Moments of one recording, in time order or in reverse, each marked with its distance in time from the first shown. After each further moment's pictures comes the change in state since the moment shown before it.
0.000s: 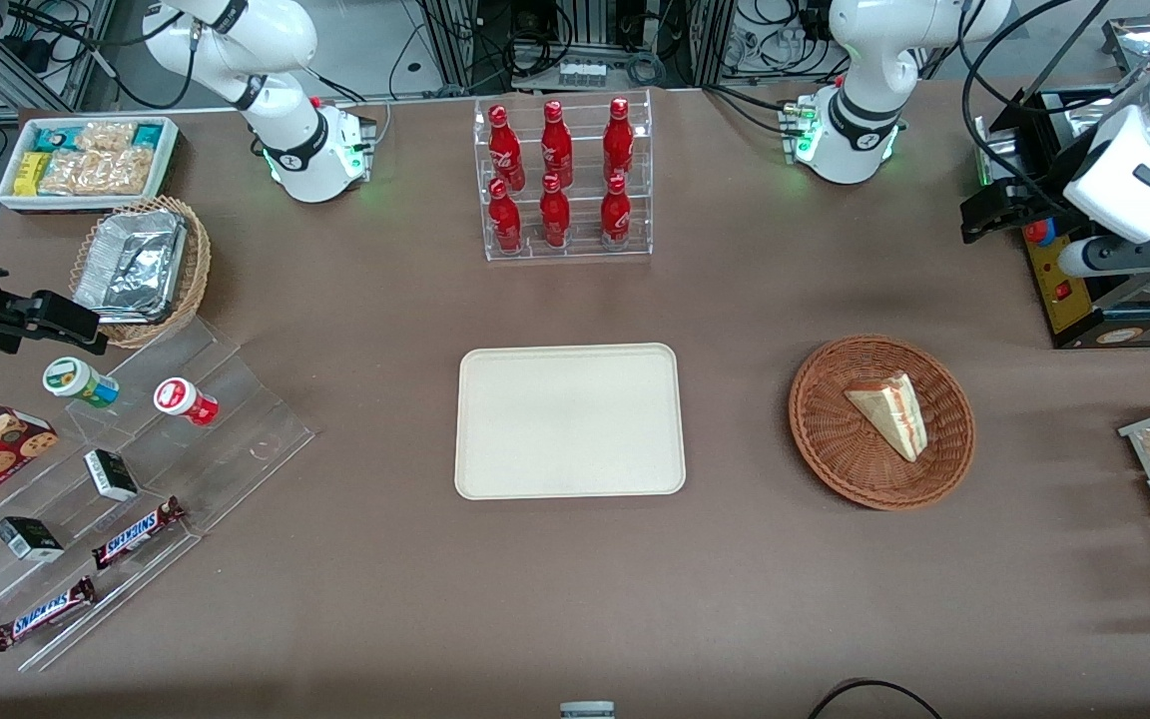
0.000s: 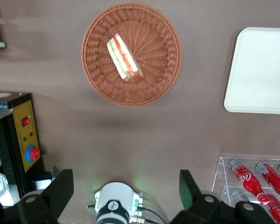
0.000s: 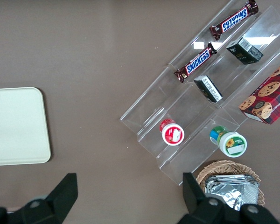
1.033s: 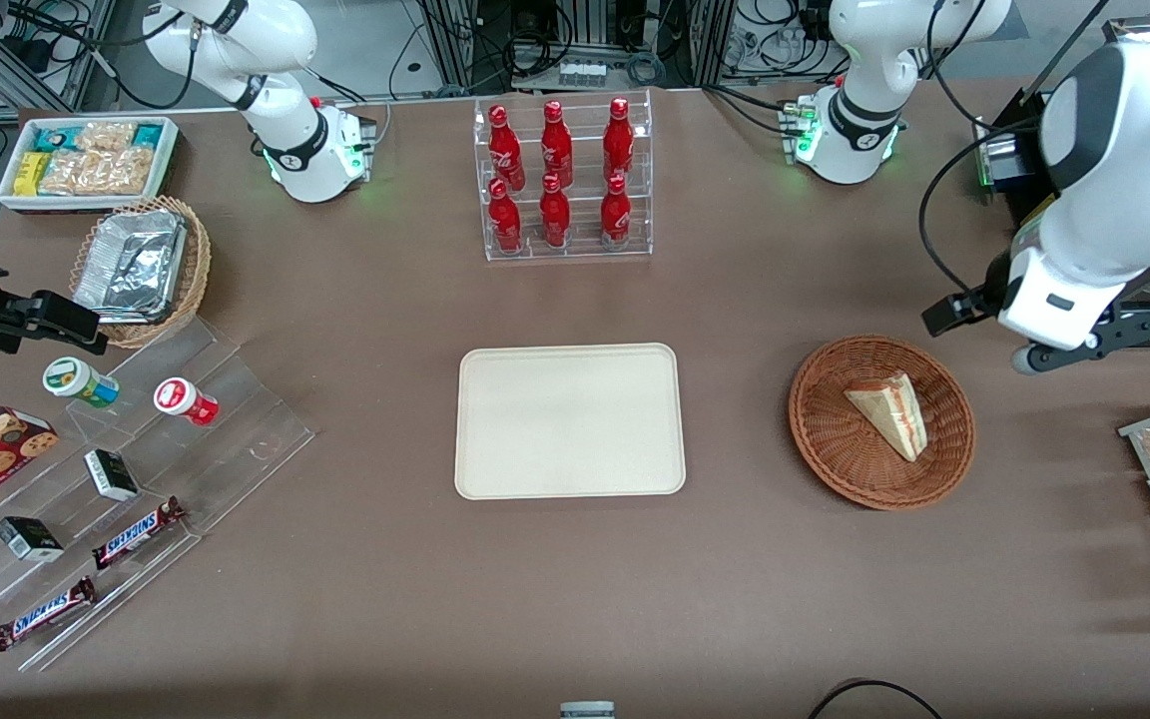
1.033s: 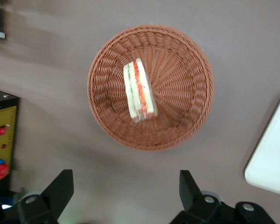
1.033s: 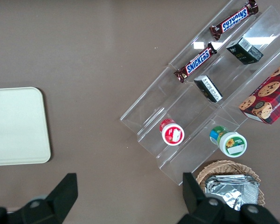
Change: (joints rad) arm 0.005 -0.001 0.008 -0.395 0.068 0.489 -0.288
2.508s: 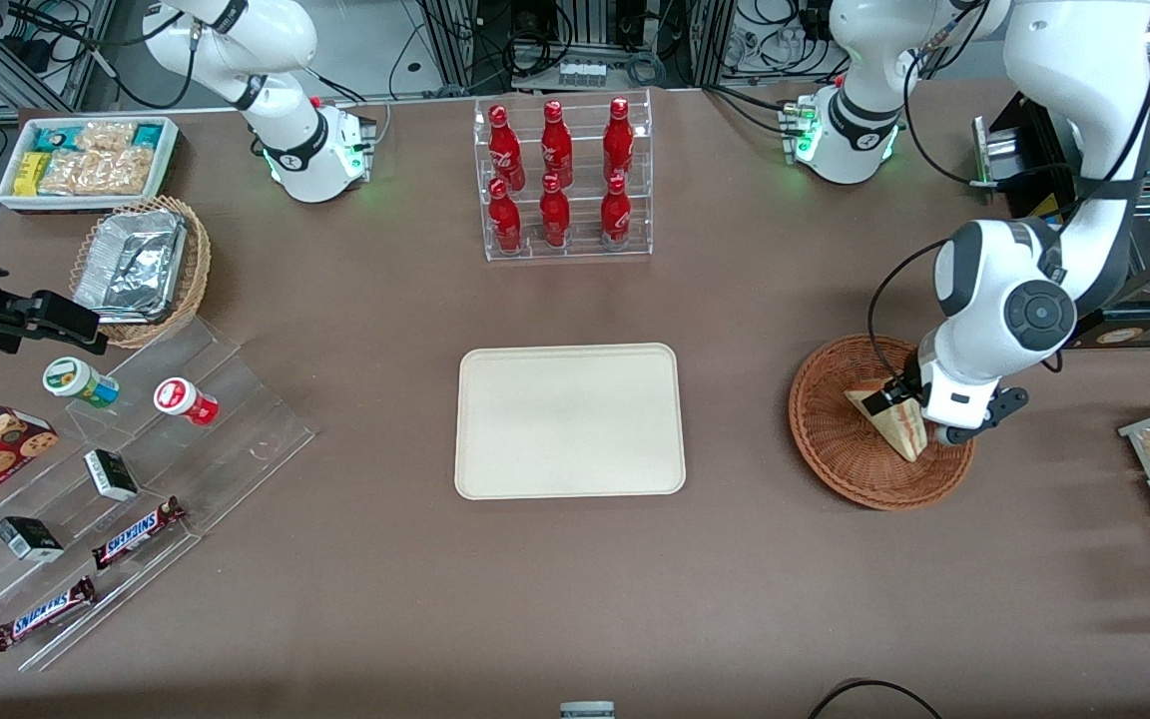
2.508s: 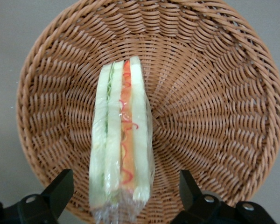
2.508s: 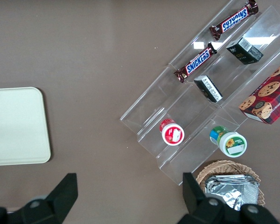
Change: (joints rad) arm 0.029 0.261 0.007 -0.276 0.001 0.548 -0.148
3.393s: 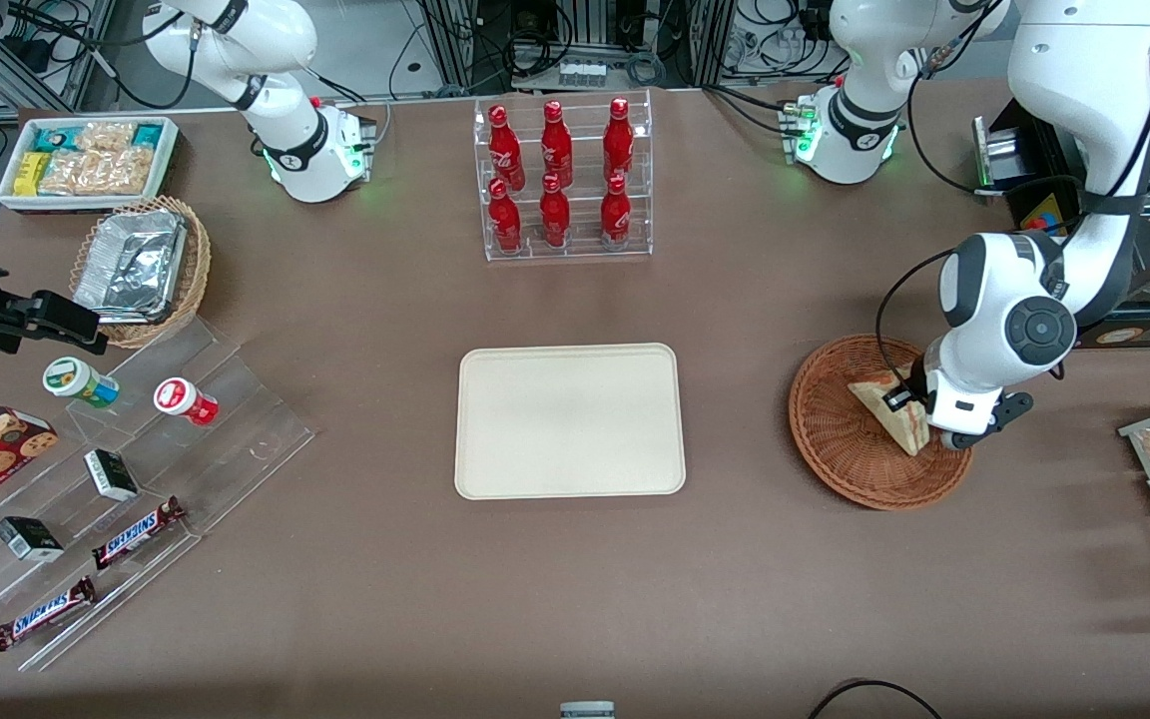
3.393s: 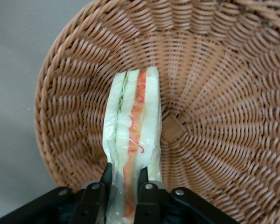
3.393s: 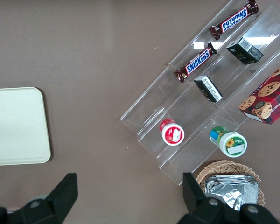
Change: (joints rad) arm 0.006 0.022 0.016 0.033 0.044 -0.092 -0.003
